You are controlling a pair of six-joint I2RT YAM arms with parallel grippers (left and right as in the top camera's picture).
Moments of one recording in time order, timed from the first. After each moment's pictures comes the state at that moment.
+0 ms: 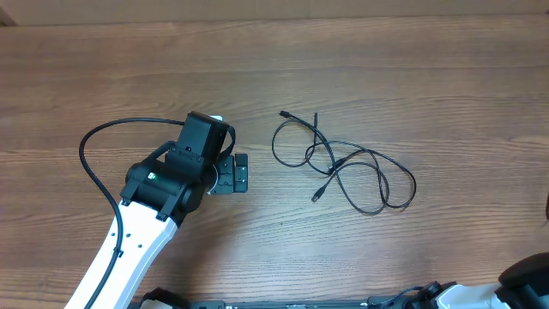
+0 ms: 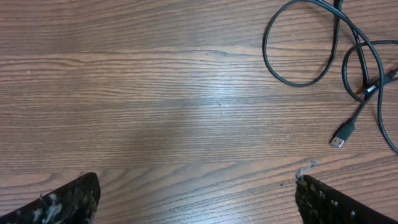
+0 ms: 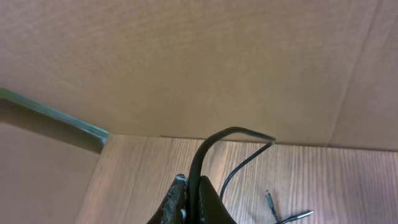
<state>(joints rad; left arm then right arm) -0.42 1.23 1.15 -1.04 -0.12 -0.39 -1.02 1.65 1.78 -0.70 0.02 0.55</state>
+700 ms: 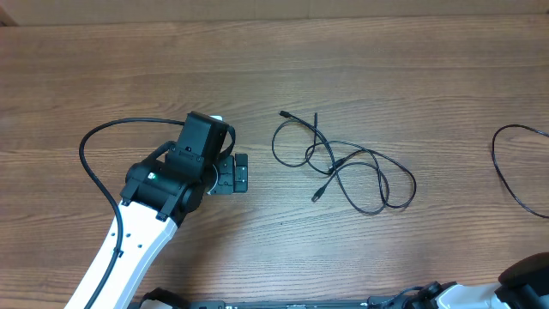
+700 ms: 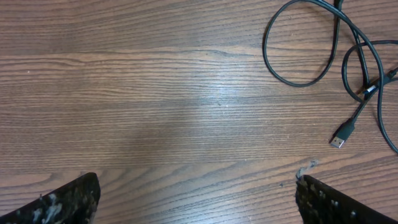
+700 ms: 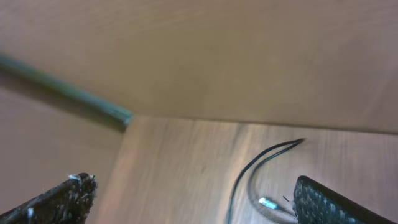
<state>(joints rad) -0.42 1.23 1.15 -1.04 -0.12 -0.39 -1.02 1.65 1.78 -0.72 -0.10 0.57</state>
